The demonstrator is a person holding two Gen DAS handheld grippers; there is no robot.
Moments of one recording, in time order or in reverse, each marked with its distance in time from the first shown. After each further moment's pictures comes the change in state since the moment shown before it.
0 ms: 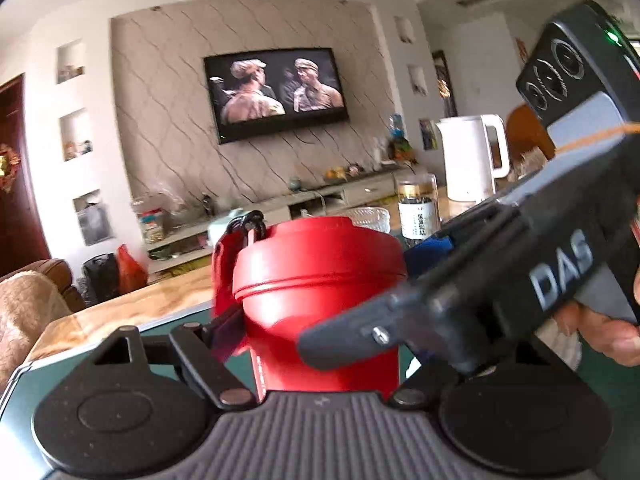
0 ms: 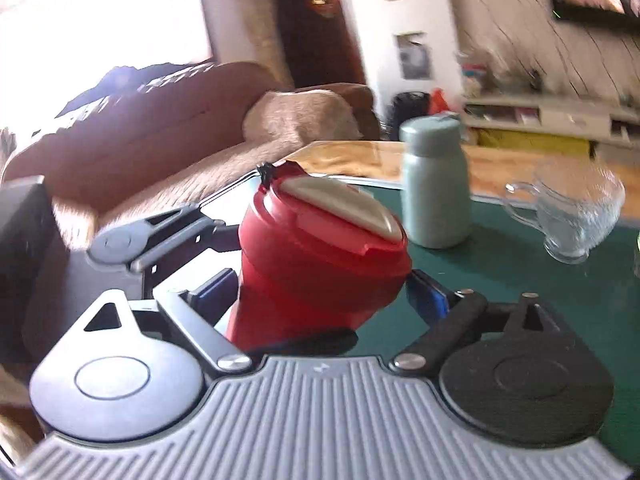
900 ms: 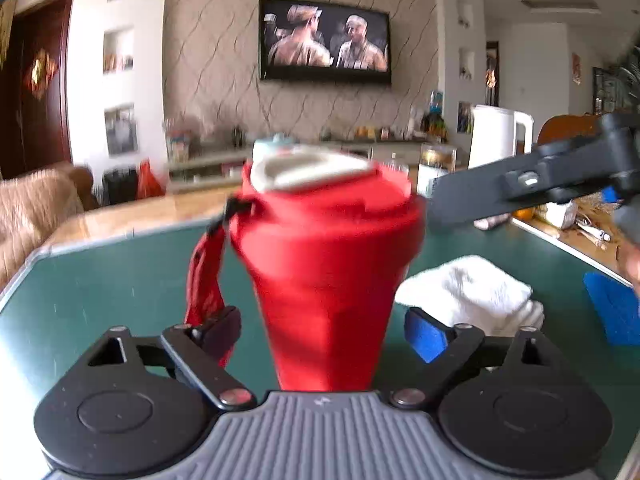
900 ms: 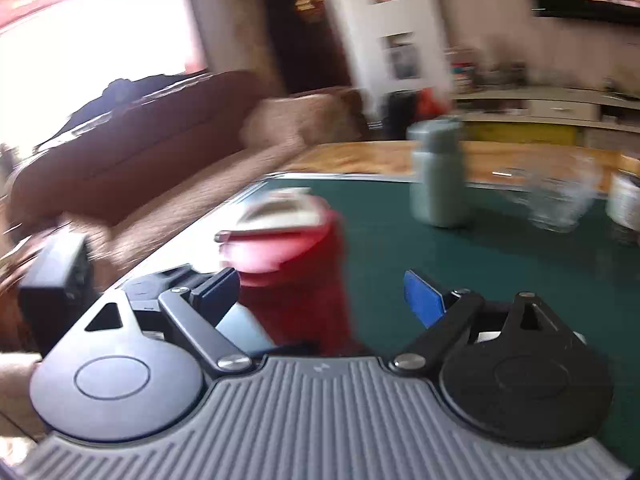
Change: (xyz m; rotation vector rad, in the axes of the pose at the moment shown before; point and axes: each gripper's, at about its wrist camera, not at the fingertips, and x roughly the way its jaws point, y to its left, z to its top) left arm -0.048 0.048 -0.026 -0.241 0.197 0.003; right arm -0.060 0.030 -0.011 0.127 -0.014 -0.127
